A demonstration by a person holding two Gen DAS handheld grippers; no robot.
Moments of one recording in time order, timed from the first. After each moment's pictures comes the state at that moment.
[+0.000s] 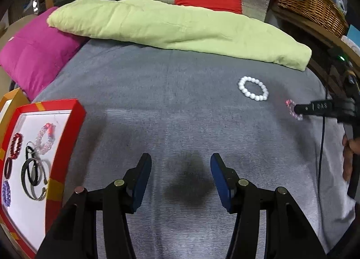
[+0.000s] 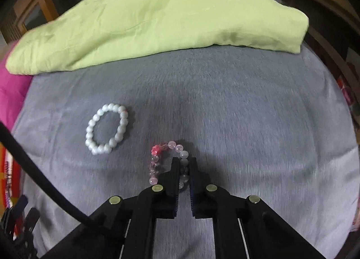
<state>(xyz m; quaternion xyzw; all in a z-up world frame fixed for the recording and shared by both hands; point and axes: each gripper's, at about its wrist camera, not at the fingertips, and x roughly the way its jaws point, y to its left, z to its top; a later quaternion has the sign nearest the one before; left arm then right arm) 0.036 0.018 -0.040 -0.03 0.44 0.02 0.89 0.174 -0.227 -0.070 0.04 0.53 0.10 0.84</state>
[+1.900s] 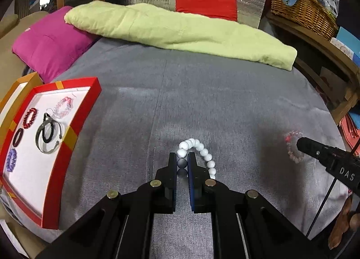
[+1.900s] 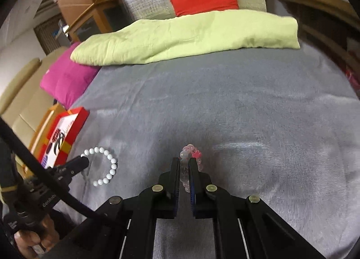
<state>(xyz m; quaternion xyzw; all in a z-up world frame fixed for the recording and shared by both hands) -0.049 -0.004 -0.020 -0.04 0.41 0.03 0.91 0.003 -0.207 -0.033 0.06 0.44 0.20 0.88</state>
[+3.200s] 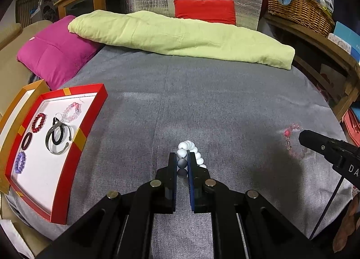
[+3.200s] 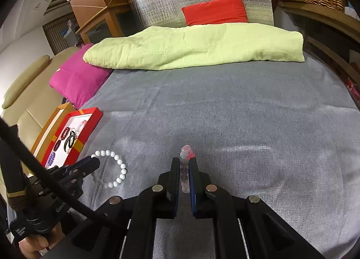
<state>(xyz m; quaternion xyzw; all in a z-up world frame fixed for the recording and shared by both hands) -0.062 -0.009 -0.014 -0.02 0.41 0.04 0.91 -0.019 -0.201 -0.014 0.06 0.41 0.21 0.88</state>
